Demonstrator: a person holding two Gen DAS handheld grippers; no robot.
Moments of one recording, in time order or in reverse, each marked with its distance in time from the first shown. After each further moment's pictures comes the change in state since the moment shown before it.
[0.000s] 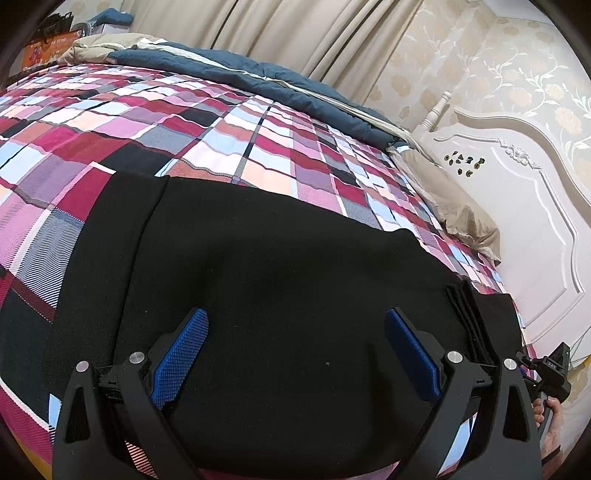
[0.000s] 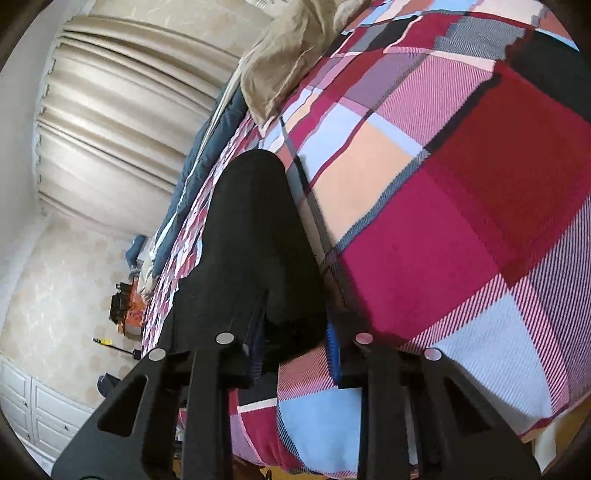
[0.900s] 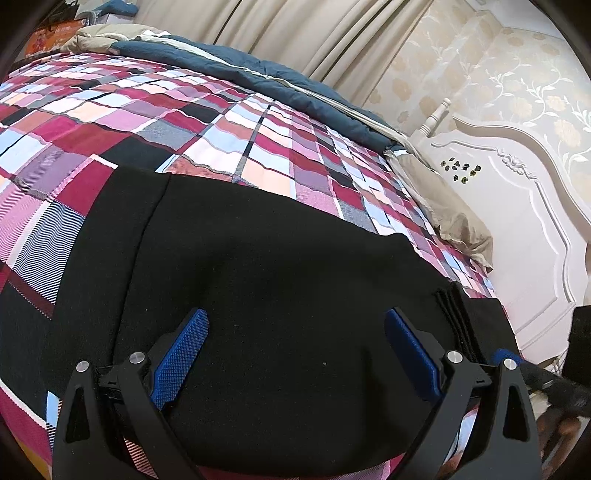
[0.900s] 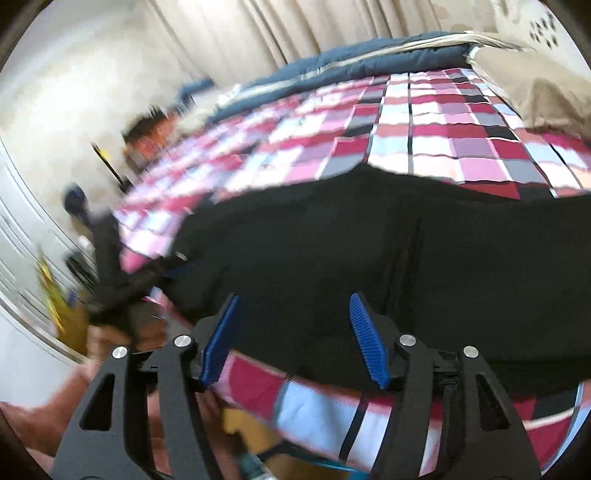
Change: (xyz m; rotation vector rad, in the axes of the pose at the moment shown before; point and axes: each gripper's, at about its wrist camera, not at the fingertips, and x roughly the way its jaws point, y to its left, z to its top) left arm -0.002 0.008 0.002 -0.047 0.007 -0.040; right arm 0.104 0.234 -0.111 -0.634 0.203 0.004
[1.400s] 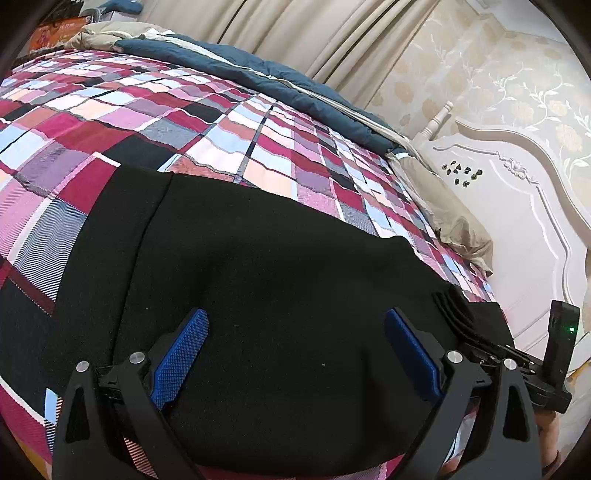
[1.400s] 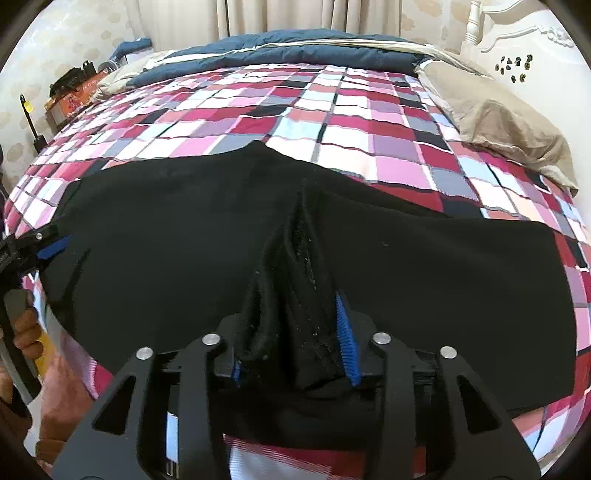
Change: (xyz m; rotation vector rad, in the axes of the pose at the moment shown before) left arm -0.002 -0.003 -0.001 -0.017 -0.006 0.003; right arm 0.070 -0.020 0.008 -0.166 0.121 -0.446
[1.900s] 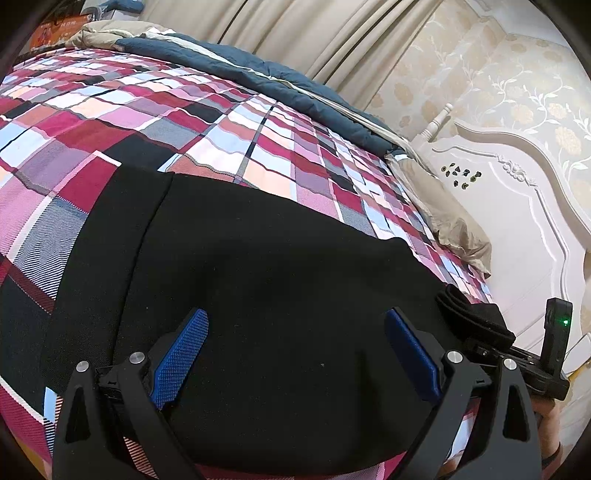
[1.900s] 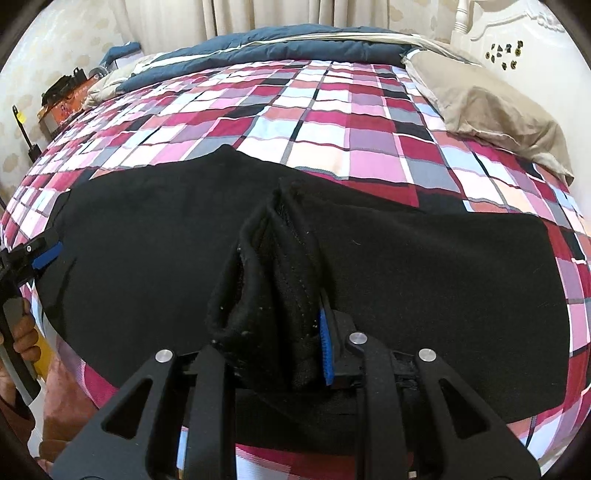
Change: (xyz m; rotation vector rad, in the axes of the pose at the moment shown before) left arm -0.001 0.000 0.001 -0.005 0.001 -0.004; right arm 0.001 -0.029 0.005 0.029 0.023 -0.007
